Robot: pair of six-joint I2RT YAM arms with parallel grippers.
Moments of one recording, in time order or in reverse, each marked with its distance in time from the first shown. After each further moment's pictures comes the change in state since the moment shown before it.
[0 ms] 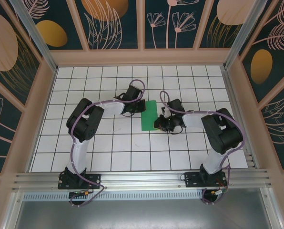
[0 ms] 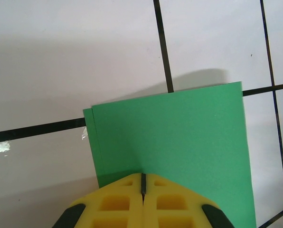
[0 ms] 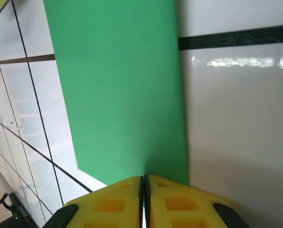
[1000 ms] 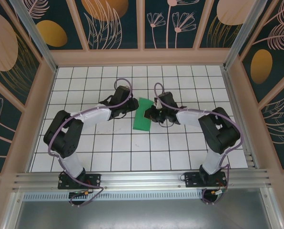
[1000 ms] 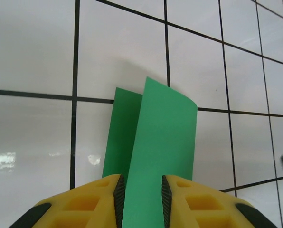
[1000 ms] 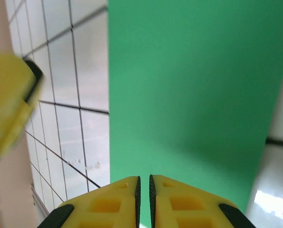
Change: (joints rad) left arm 0.011 -0.364 -0.266 0.044 -0.122 -0.157; right arm 0.086 0.026 0.164 0.116 0.079 0.171
